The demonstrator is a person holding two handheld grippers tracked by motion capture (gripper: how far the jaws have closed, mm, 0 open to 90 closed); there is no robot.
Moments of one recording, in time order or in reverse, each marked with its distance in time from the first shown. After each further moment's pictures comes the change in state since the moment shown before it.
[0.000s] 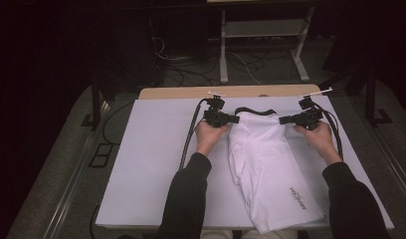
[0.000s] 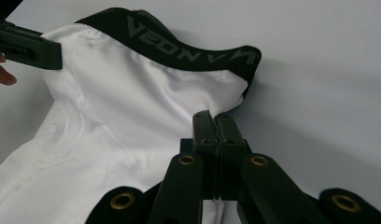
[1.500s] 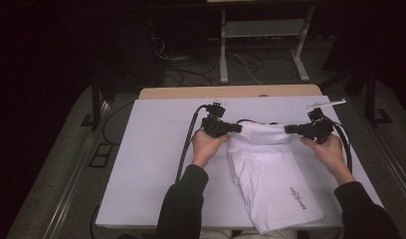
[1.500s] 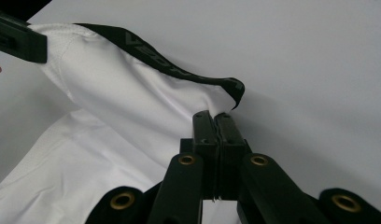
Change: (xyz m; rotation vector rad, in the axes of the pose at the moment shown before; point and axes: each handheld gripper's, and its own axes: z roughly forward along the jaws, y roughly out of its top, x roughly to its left) left arm -0.047 -0.023 -0.038 0.005 -0.054 0.025; right arm 0.033 -0.038 -0.039 -0.069 0.002 -0.075
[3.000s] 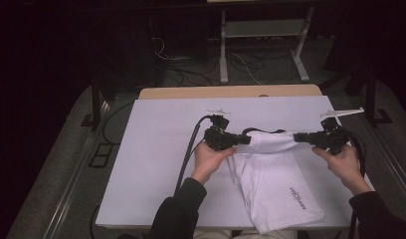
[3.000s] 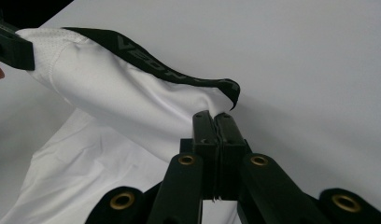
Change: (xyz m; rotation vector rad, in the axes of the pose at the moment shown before) left arm -0.040 -0.025 -0.012 -0.036 -0.149 0.052; right arm 0.015 -0.023 -0.040 -0.020 0.024 -0.025
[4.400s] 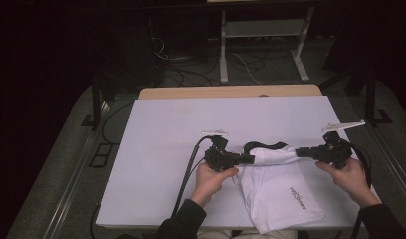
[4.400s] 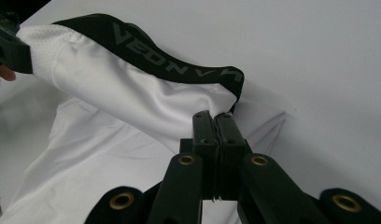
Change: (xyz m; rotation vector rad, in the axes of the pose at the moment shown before) left arm -0.012 -0.054 0.004 -0.033 -0.137 -0.088; right arm 0.009 -0.032 -0.007 0.069 0.066 -0.017
